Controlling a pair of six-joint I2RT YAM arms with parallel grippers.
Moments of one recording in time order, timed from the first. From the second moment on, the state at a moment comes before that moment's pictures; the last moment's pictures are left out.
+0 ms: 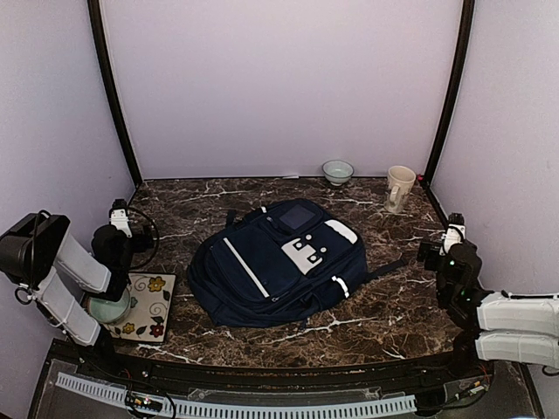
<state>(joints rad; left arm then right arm) -0.04 1.58 0.25 1.21 -0.26 0.04 0.50 0.91 0.13 0.62 0.80 0.00</state>
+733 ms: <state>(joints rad) -0.04 1.58 0.25 1.21 -0.25 0.04 0.04 1.53 0.18 1.29 0.26 0.00</state>
